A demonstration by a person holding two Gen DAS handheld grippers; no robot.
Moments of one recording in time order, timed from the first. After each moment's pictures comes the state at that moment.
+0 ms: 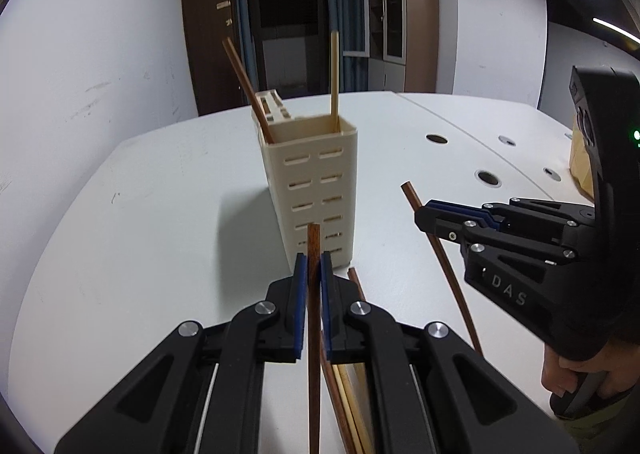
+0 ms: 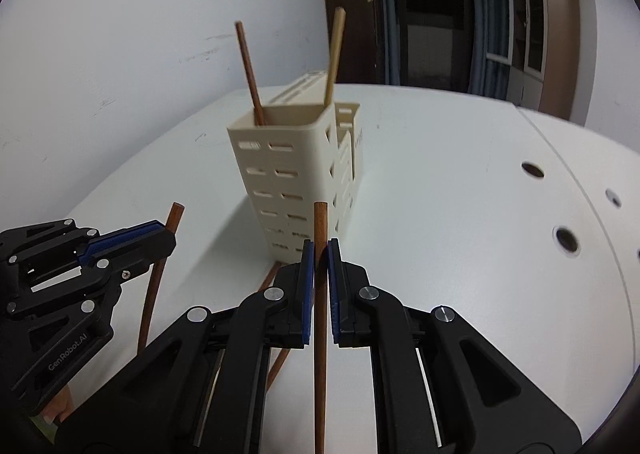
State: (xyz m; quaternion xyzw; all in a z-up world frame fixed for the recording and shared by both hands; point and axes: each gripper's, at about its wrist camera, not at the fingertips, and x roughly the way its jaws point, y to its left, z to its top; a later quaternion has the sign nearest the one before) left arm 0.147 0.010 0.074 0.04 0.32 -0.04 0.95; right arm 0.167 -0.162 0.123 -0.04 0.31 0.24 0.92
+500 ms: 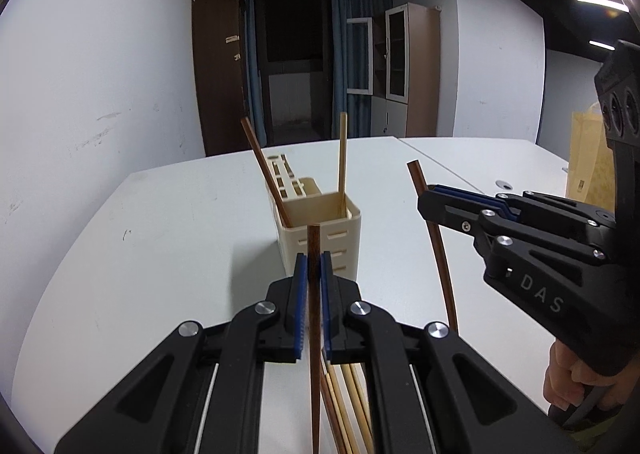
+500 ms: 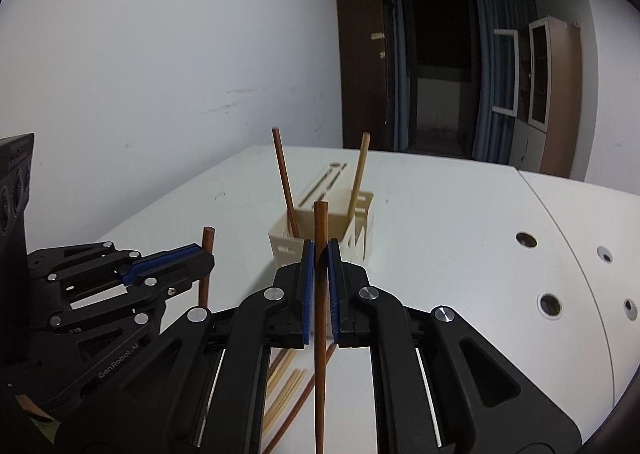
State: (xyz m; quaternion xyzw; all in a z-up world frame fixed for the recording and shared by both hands) left arm 0.143 0.017 0.124 0.03 0.25 -0.03 0.97; right arm 0.148 -0.168 0.198 -0.03 0.21 0.27 0.94
